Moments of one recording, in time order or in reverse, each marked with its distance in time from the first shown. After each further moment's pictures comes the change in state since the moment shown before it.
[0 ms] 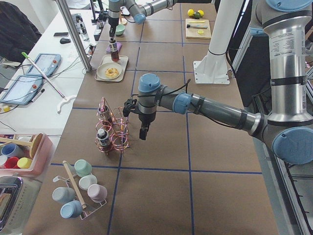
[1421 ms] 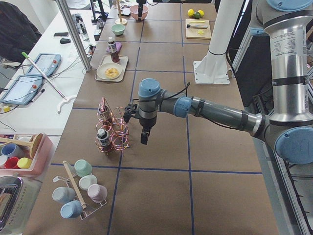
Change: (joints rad) left arm -0.037 0.017 0.054 0.001 -0.005 0.052; right arm 0.057 -0.564 0.938 -0.455 0.117 -0.206
